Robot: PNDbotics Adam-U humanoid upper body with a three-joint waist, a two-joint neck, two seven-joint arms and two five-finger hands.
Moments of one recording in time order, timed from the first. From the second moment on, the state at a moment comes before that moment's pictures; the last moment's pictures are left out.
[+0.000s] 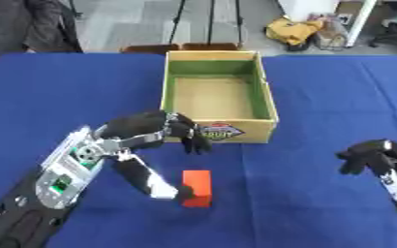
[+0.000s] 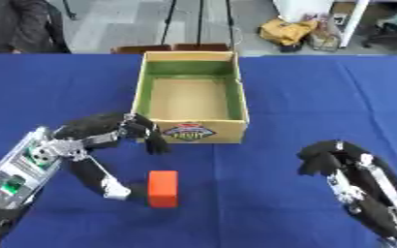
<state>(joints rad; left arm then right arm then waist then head) -0.61 0.39 -0.41 -1.59 -0.35 -0.48 -0.56 -0.03 -0.45 0.15 -1.92 -0.20 -0.28 0.15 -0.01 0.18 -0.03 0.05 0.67</state>
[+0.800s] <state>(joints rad) -0.61 0.35 -0.43 -1.55 -0.47 -0.50 -0.51 -0.03 -0.45 0.15 -1.92 -0.20 -0.28 0.16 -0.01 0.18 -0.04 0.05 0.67</state>
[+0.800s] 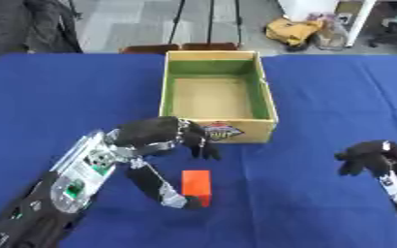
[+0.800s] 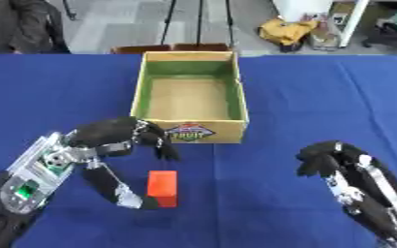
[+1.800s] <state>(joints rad) -0.61 0.33 -0.44 -1.47 -0.56 -0.51 -0.48 -0.03 -0.45 0.15 -1.92 -0.19 -0.28 0.16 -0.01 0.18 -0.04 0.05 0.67</state>
